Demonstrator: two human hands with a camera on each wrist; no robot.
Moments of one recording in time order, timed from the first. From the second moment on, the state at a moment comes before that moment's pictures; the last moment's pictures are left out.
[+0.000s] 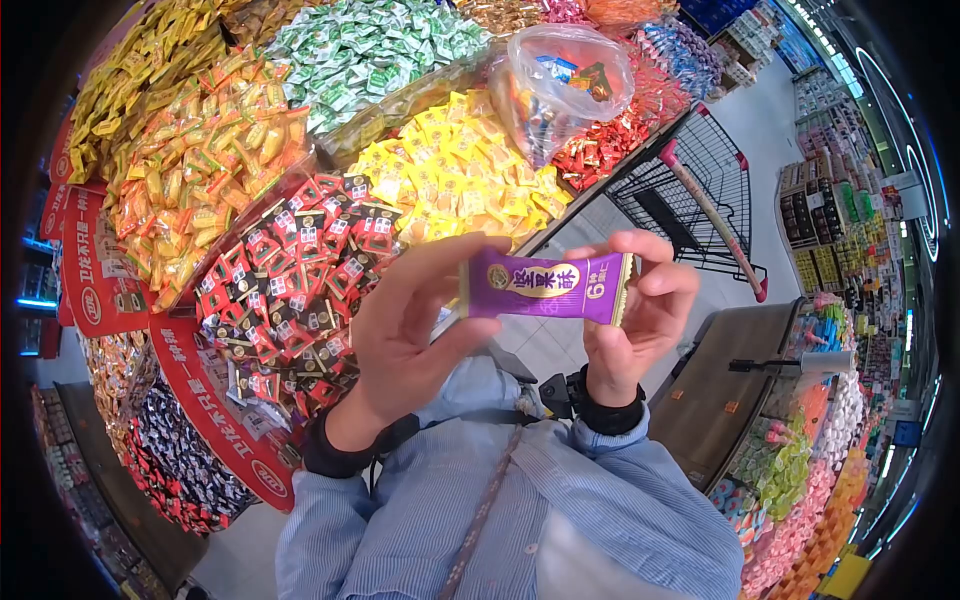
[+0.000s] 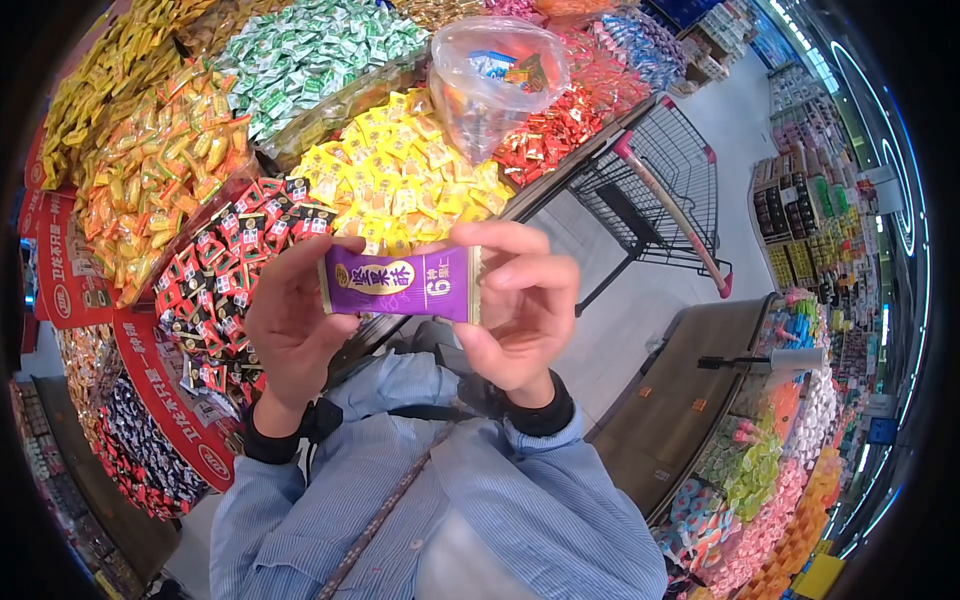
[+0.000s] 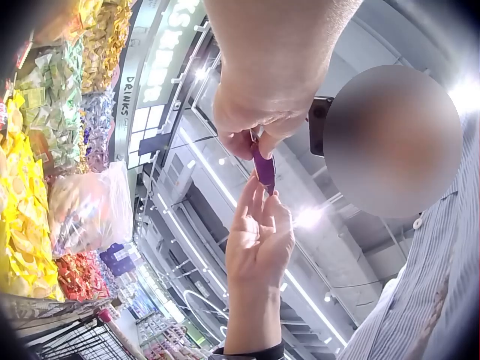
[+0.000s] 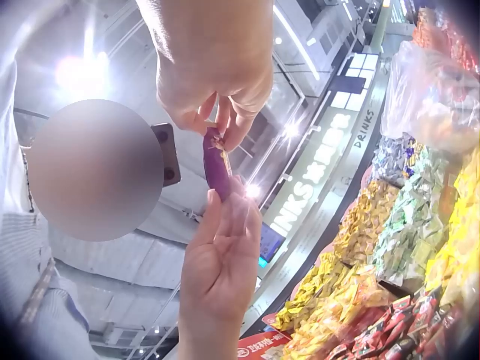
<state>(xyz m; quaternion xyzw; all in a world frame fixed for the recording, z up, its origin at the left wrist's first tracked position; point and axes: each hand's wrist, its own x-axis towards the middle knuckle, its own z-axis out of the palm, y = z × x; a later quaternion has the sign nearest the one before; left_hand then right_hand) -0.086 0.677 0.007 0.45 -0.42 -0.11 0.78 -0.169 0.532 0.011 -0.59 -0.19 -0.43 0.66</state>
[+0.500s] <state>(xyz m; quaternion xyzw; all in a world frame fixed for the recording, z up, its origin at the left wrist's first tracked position) -0.090 0.665 0.012 0.32 -0.28 -0.34 0.84 -0.164 0.561 -0.011 -0.71 -0.14 -0.60 0.35</state>
